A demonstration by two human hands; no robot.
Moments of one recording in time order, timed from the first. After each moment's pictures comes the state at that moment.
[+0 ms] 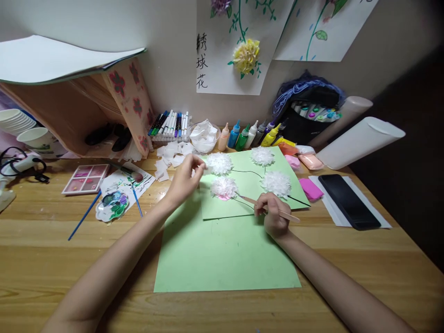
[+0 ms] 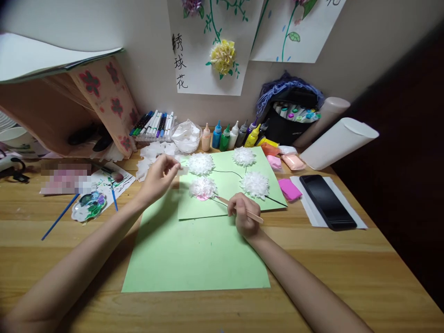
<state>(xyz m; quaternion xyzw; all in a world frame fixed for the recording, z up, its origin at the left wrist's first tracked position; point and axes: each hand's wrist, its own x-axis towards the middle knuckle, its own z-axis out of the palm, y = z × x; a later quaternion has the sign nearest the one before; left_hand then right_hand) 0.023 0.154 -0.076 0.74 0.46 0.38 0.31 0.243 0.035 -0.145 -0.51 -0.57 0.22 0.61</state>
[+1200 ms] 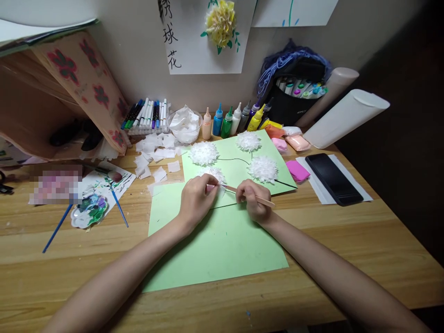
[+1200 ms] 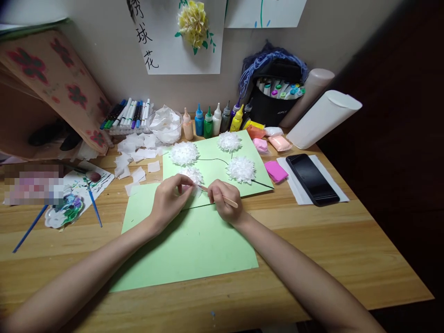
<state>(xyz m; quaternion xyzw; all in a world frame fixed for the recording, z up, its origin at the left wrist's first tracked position) 0.071 0.093 -0.112 0.80 0.44 0.31 0.25 0.240 0.039 -0.131 -0.51 -0.64 0.20 0.54</state>
